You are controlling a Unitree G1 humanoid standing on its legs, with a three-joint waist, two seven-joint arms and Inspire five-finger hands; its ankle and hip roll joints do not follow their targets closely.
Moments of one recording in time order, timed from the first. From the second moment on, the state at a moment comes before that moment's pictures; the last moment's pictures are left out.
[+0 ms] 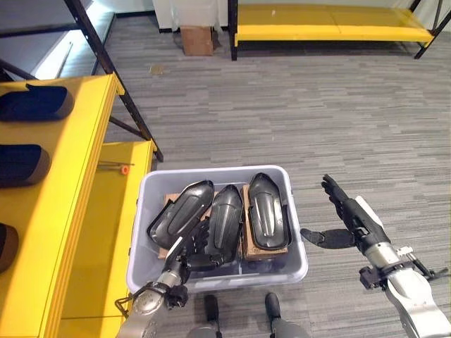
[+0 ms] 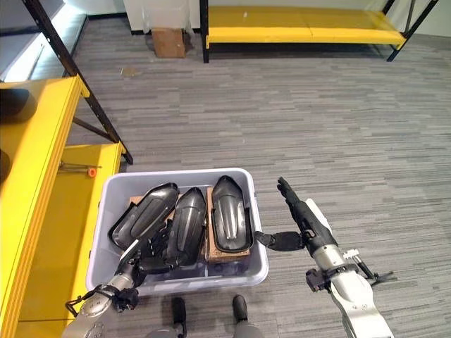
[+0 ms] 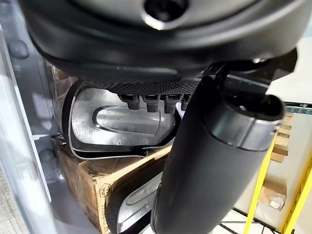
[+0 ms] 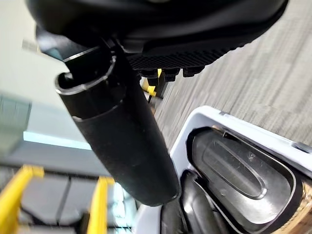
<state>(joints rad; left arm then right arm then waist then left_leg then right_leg) 0.12 0.41 -0.24 0.22 -0.51 -0.08 -0.10 0.13 -0.62 0.06 -0.10 0.13 -0.15 0.10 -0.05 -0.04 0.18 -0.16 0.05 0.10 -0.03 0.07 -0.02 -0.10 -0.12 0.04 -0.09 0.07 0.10</state>
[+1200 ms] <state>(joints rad) -0.09 0.42 -0.11 0.05 -0.51 -0.20 0.13 -0.27 -0.60 0.34 0.05 -0.38 -0.10 -0.07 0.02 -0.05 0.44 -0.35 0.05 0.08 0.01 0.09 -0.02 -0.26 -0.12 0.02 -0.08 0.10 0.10</state>
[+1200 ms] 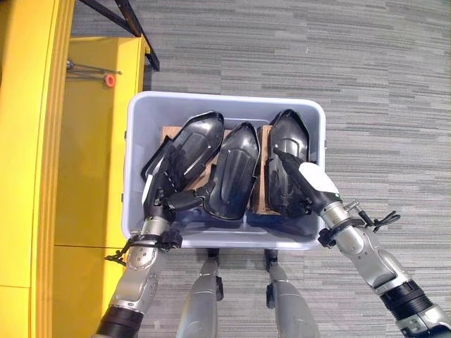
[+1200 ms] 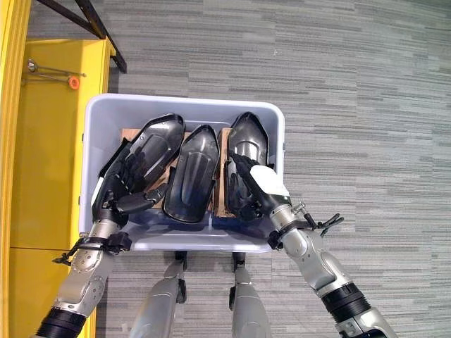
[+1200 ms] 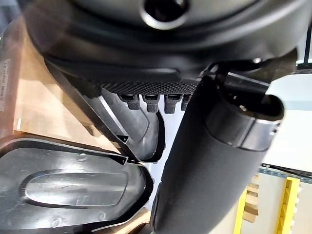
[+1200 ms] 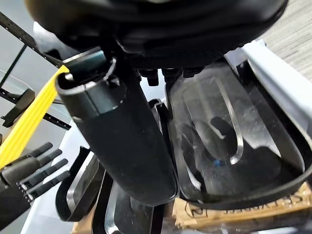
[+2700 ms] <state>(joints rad) -0.10 0.45 -0.04 -0.14 -0.51 -0.25 0.17 -0.26 -0.60 0.30 0.06 -0.43 -0.07 -0.17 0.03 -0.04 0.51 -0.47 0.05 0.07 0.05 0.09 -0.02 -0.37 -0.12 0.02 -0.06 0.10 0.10</state>
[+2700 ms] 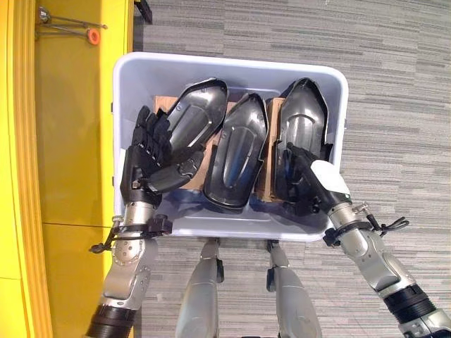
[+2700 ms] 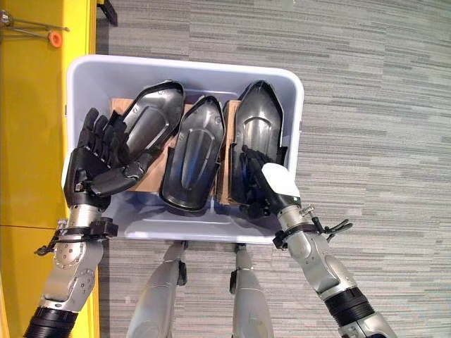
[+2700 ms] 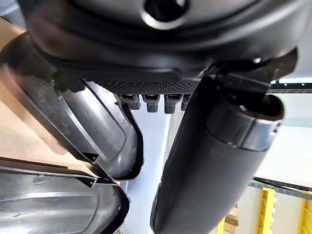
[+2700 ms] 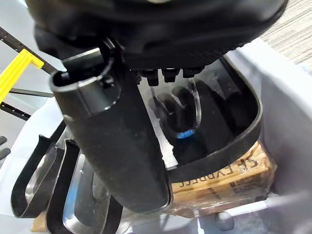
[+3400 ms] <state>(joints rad) -0.13 0.45 -0.01 -0.17 -0.55 -0.27 0.23 -0.45 -0.56 0.32 0.15 -0.43 -0.09 -0.29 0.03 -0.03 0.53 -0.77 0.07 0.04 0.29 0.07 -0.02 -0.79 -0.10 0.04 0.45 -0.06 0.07</state>
